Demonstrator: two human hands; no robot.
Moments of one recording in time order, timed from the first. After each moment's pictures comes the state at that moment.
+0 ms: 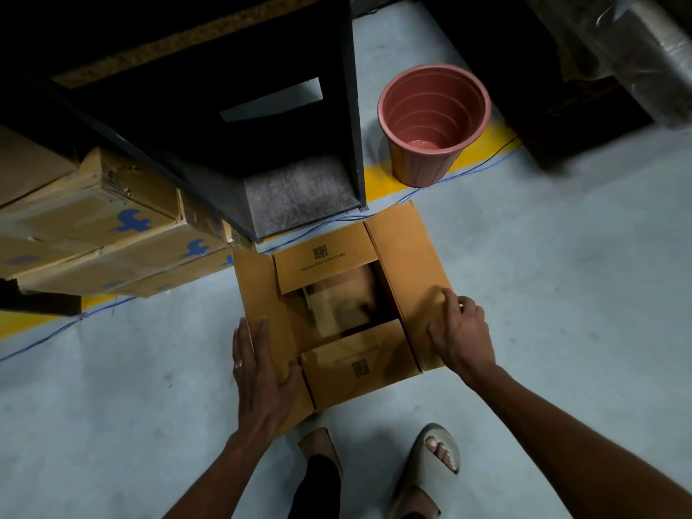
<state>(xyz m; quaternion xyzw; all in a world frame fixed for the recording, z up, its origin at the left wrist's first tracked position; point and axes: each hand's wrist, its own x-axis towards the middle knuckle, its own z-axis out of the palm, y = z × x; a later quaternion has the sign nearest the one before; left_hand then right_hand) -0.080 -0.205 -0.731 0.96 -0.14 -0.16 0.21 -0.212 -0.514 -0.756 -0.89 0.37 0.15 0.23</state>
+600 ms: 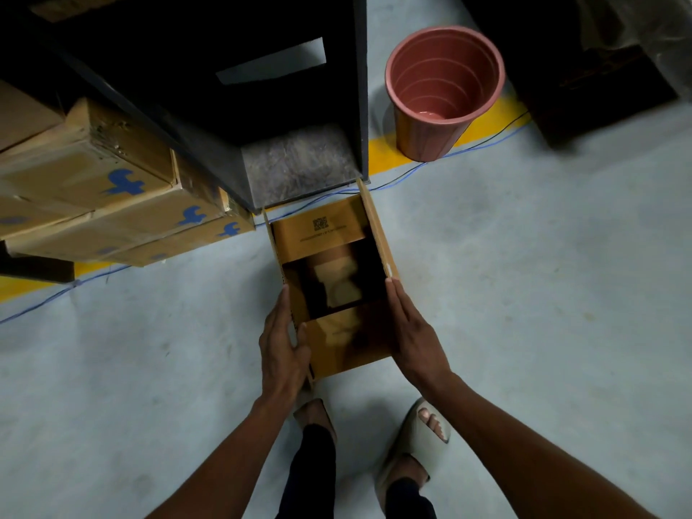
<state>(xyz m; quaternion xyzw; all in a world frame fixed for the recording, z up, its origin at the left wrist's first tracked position) -0.102 -0.238 -0.732 0.90 -0.08 -0.17 0.39 -0.219 -0.434 -0.744 -0.91 0.21 0.07 0.36</state>
